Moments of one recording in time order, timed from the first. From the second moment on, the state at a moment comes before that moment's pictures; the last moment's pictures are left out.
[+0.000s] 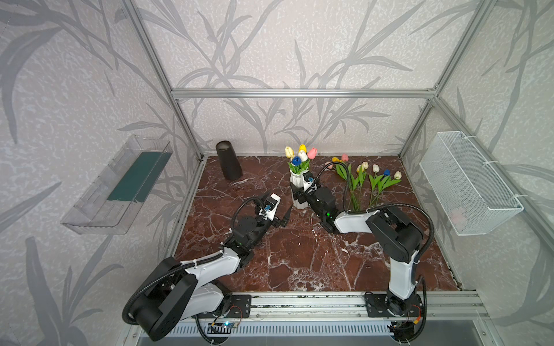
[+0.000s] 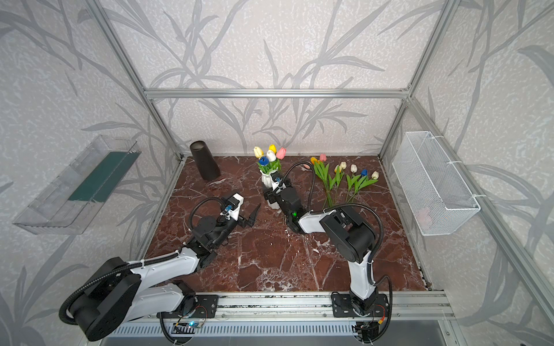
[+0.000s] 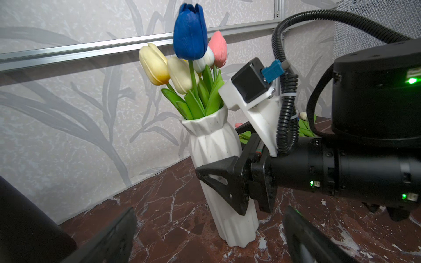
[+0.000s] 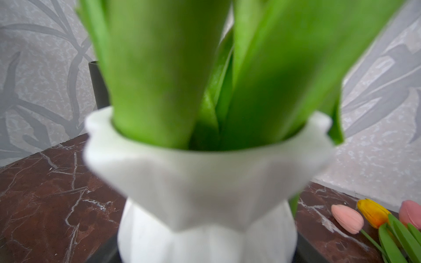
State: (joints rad) left arm -0.59 1.22 0.33 0.96 -0.05 0.21; right arm 0.72 1.94 0.97 0.94 0.24 -0.03
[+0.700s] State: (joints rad) left arm -0.59 1.21 0.33 0.95 -0.03 0.21; right arm 0.74 1.86 0.86 1.09 0.27 -0.01
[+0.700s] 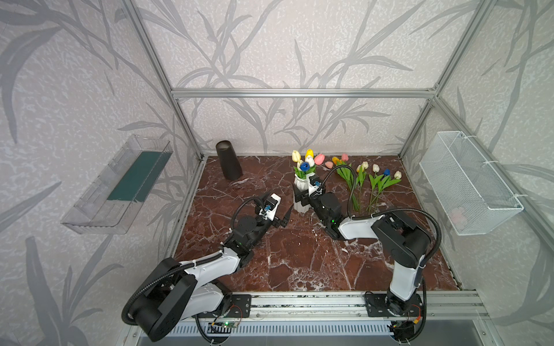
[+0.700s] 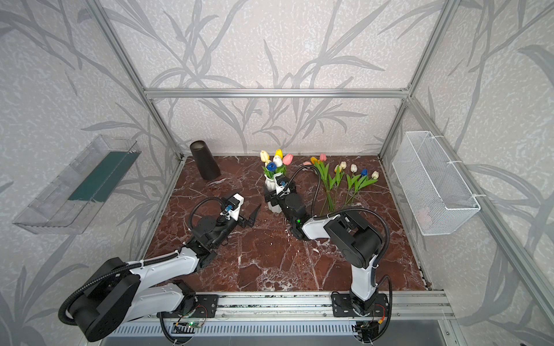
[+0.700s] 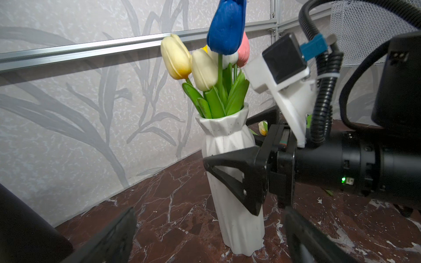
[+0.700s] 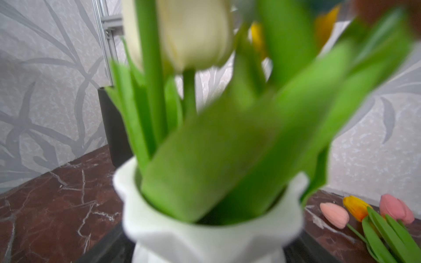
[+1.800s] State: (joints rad) left arm -0.59 1.25 0.33 0.96 -0.01 0.21; right arm 0.21 1.58 0.83 0.70 -0.57 0.00
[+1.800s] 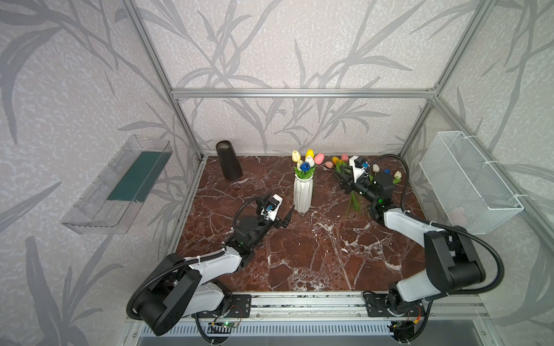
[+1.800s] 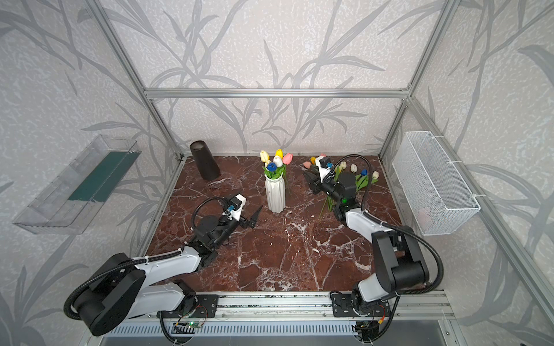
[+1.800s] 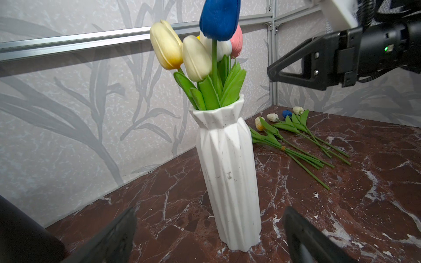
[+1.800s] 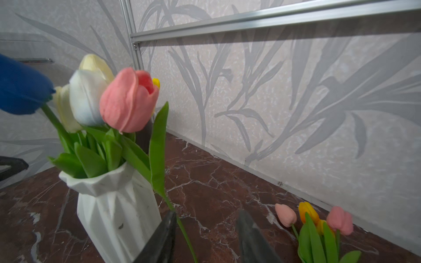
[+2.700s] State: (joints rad) left arm -0.59 1.20 0.33 0.92 -0.01 0.23; right arm 0.32 1.89 1.05 0.60 -0.71 -0.27
